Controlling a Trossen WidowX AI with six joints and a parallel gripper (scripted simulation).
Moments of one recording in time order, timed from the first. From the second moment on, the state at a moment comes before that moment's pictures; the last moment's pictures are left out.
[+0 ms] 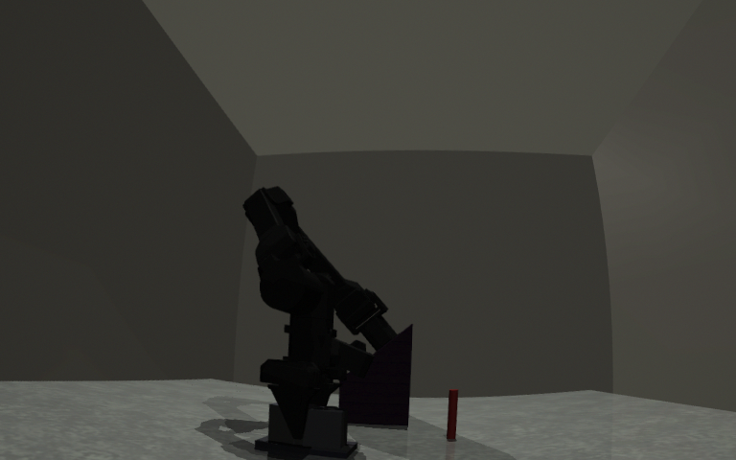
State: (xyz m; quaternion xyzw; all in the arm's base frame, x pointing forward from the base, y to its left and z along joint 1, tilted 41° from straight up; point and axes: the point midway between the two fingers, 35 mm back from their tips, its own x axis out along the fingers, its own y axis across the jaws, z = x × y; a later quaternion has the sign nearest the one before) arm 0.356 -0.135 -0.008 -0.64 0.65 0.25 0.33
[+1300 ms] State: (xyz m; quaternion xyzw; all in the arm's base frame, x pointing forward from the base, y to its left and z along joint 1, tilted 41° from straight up) arm 0.347 -0.022 0.055 -0.54 0.68 0.11 0.47
